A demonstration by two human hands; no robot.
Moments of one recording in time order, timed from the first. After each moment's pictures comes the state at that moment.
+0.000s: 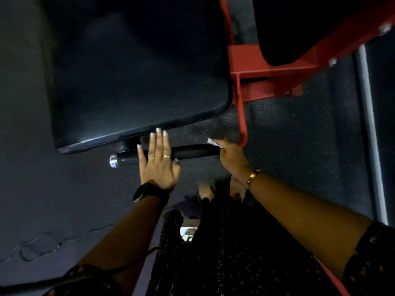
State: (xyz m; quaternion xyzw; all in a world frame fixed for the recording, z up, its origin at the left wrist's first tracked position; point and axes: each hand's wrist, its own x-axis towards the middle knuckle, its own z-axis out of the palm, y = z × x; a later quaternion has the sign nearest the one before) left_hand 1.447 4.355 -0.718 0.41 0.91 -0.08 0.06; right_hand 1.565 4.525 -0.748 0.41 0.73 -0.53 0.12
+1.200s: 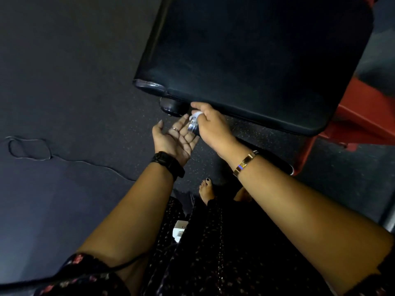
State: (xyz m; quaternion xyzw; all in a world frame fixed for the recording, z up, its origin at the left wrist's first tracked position) left_hand 1.374 4.269 -0.708 -0.42 0.42 0.76 0.27; right_hand 1.379 4.384 -0.679 0.22 0.76 -0.58 0.18
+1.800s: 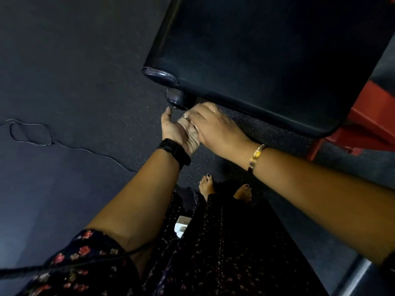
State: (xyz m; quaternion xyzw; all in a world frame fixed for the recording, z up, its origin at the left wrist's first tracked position) left_hand 1.368 4.271 -0.705 -0.41 0.36 0.78 0.31; right_hand 1.392 4.388 -0.686 -0.17 0.95 -0.23 0.13
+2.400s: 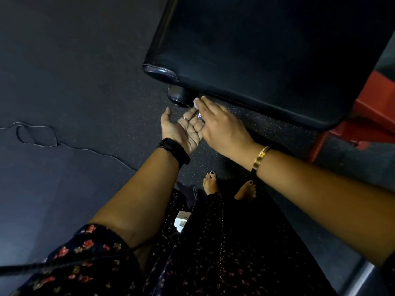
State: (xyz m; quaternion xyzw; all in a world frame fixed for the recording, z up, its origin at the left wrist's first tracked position) left_hand 1.375 4.265 -0.711 -0.40 0.34 0.80 0.31; right_hand 1.408 4.390 -0.695 -0.10 0.95 -0.26 0.14
